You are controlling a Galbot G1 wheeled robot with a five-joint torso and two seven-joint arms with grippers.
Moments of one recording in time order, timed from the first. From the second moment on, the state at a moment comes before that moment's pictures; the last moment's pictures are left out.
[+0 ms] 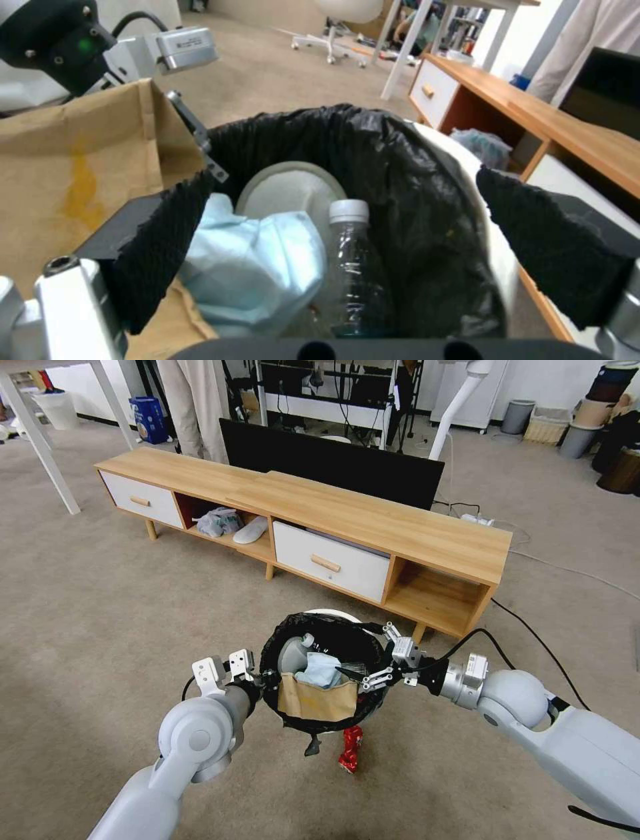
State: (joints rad) left arm 1.09 -1.10 -0.19 -2.14 -1.33 0.60 -0.84; right arm -0.84 0.61 -0.07 1.88 0.60 0.18 -0.46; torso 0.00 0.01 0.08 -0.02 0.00
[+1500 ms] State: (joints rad) left arm 1.08 -1.00 -0.43 -2.17 -1.44 0.61 -0.86; right arm -1.02 0.77 0.07 1.86 0.77 -0.12 0.00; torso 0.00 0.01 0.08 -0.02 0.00
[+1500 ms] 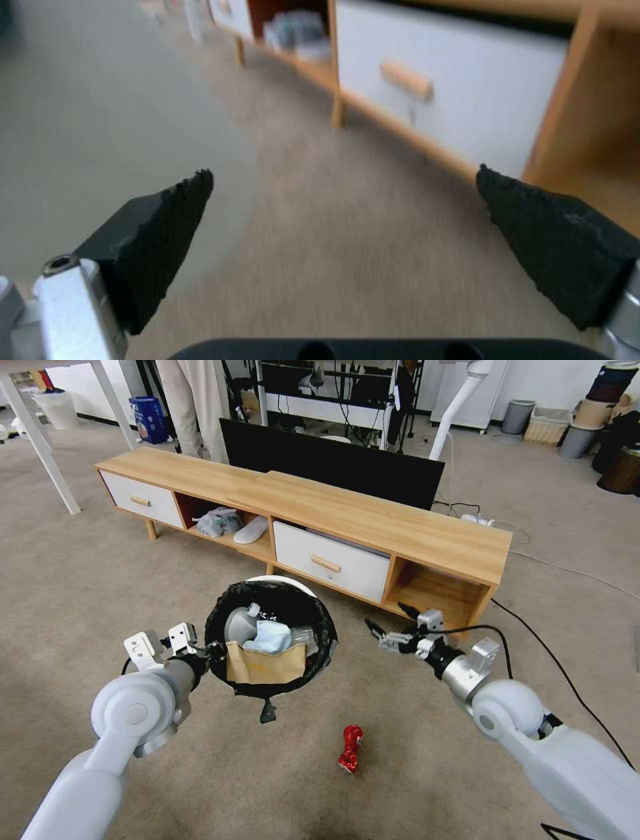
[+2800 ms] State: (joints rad) left arm 1.12 -1.00 -0.45 -2.19 -1.43 0.61 -0.86; right arm -0.93 1.06 -0.26 1.49 0.87 -0.44 0.35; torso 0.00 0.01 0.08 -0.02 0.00
